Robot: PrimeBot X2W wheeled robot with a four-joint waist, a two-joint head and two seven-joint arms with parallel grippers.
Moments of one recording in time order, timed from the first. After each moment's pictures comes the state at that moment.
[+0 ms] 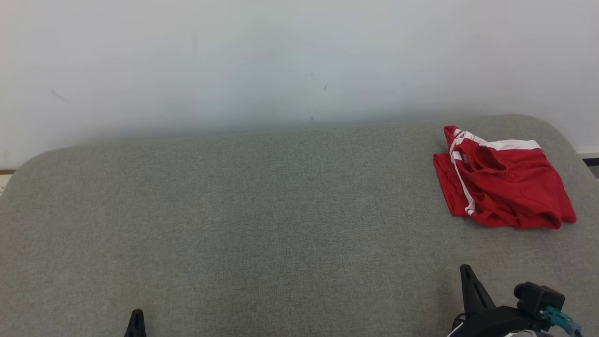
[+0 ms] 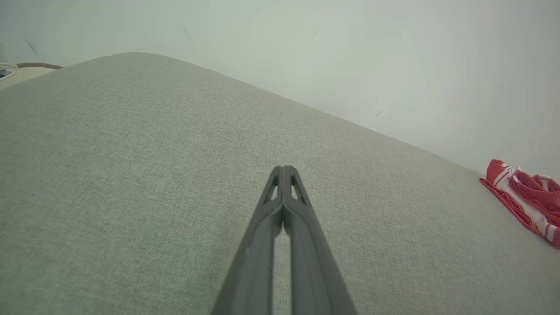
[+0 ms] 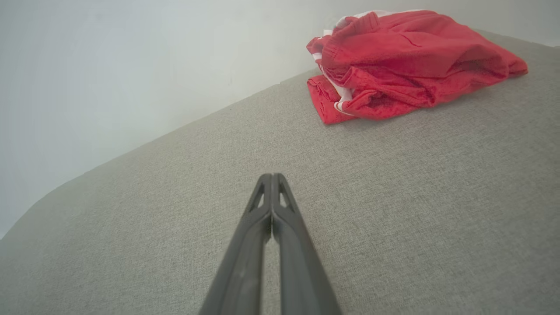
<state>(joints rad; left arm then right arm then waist) 0.01 0.06 0.02 0.17 -0.36 0.01 -0.25 -0.10 -0.08 0.11 0.30 0.35 0.13 -0.11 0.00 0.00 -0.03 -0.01</state>
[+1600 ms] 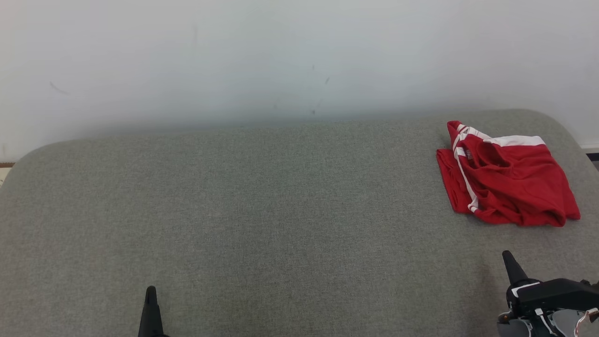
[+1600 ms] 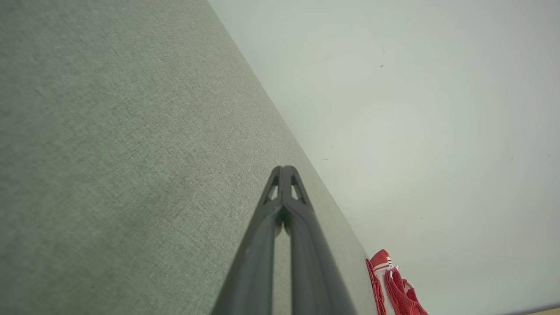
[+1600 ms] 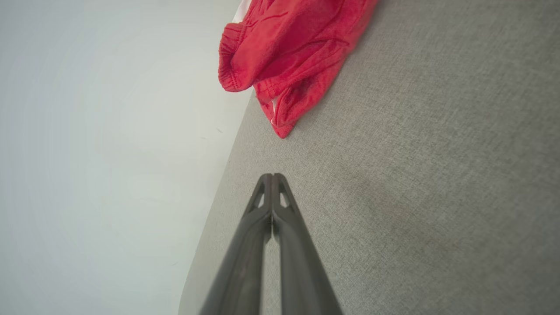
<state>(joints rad) -0.13 0.05 -0.11 0.27 -1.10 -0.07 -0.26 -0.26 -0.11 -0.17 0.44 1.04 0.13 0.19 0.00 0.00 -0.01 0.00</state>
